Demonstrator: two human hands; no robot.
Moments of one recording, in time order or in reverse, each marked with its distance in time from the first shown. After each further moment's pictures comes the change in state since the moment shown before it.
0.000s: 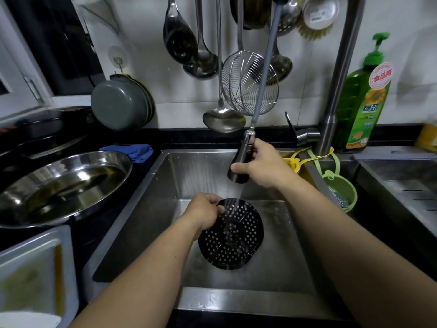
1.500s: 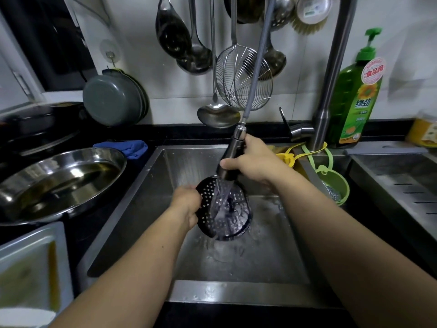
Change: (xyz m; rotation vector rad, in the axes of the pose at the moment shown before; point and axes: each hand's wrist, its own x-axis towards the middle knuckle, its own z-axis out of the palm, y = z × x) left_hand -0.003 0.012 -0.007 -0.476 0.234 -0.160; right_hand -0.007 -0.013 0.002 -0.012 -0.058 0.026
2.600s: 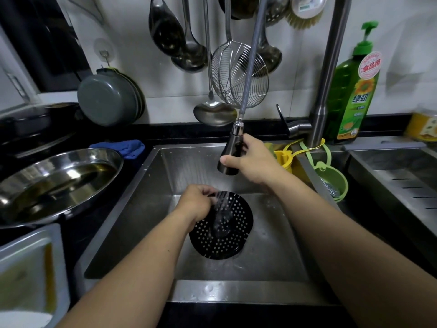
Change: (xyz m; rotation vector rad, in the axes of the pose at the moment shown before) left_hand -0.001 -0.010 0.006 0.437 -0.190 0.207; right_hand 0.009 0.024 0.003 0.084 0.056 -0.134
